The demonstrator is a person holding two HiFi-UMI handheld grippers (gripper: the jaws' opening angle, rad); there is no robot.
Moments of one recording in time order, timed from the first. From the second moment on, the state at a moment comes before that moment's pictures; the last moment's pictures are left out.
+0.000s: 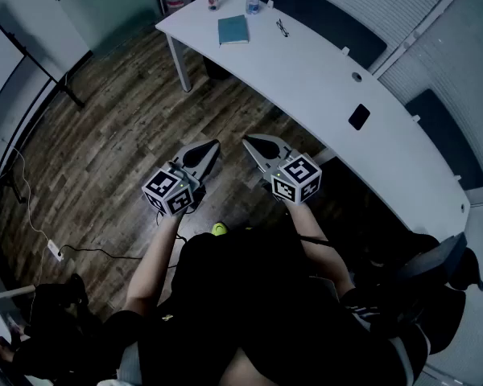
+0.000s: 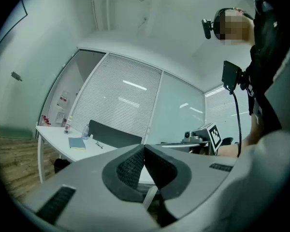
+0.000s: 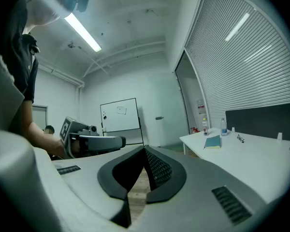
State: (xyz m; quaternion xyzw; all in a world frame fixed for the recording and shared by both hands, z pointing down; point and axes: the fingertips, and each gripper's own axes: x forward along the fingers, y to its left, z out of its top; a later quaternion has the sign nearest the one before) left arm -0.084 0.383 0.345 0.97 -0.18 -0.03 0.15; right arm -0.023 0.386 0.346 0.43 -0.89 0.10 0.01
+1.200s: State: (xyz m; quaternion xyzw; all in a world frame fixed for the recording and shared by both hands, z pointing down) left arm -0.112 0.386 0.349 0.97 -0.16 -0.05 0.16; right arm -0.054 0.385 0.361 0.45 -0.88 0.14 0.02
